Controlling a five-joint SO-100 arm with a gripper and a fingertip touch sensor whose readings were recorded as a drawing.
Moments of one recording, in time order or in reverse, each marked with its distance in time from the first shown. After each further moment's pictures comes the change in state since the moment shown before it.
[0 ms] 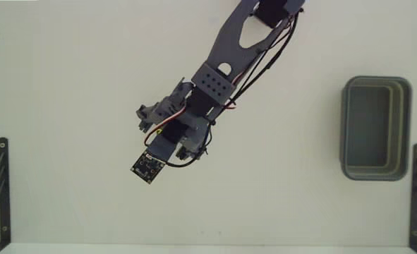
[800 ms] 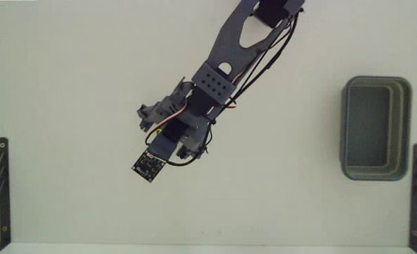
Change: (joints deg) arm -0.1 -0.1 1.9 -1.9 0.0
